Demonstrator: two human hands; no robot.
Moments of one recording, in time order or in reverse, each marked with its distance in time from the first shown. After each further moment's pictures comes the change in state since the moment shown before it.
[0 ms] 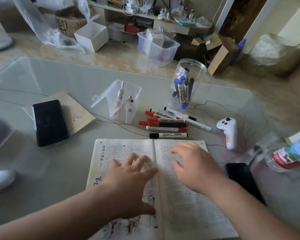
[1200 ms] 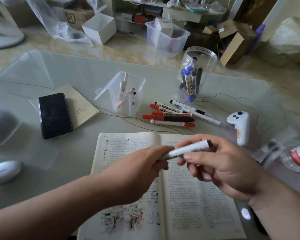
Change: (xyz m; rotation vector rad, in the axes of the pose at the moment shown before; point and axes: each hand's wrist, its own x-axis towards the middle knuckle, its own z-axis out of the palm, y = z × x) left_hand -0.009 0.013 -0.035 -0.568 0.301 0.133; right_hand -0.019 -0.007 -0.053 1.340 -0.271 0.243
